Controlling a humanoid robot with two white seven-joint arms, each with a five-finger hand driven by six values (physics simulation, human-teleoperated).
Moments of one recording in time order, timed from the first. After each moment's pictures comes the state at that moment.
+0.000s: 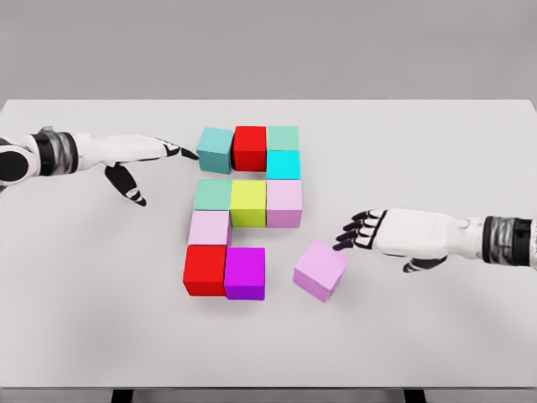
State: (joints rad) left arm -0.89 0.75 -0.99 -1.22 -0.08 -0.37 -0.58; right arm -0.34 -0.88 0.51 -1.75 0.40 -0.61 0.61
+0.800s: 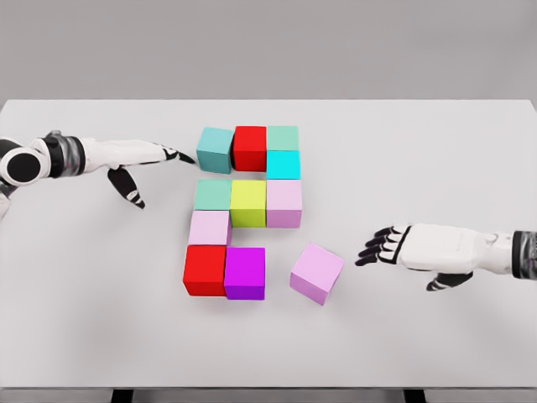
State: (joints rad) left arm -0.91 0.70 -1.01 -1.10 -0.13 -0.35 -0.57; right arm -0.25 -0.99 0.48 -1.76 0.31 -0.61 0.61
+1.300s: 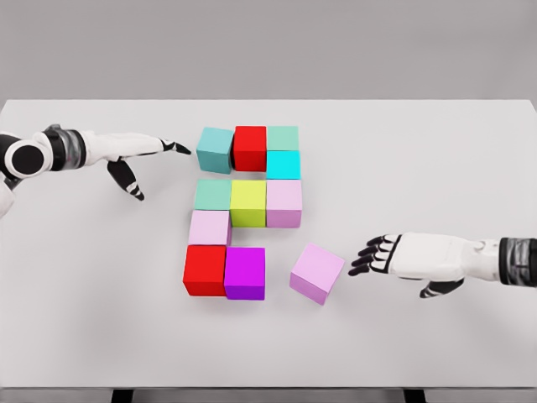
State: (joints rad) left arm -0.93 0.66 -1.00 -1.04 -0.13 -0.32 -0.57; right arm -0.26 -0.97 0.52 -1.76 0.34 -0.61 0.61
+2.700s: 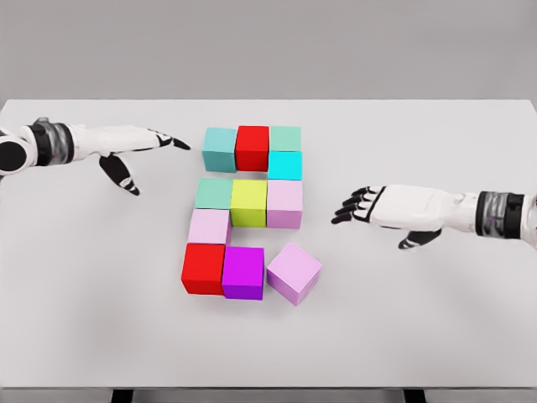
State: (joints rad) left arm -0.93 0.71 -0.98 -1.08 -0.13 -0.45 -0.57; right arm -0.48 -0.83 0.58 -1.61 0.38 -0.61 0.61
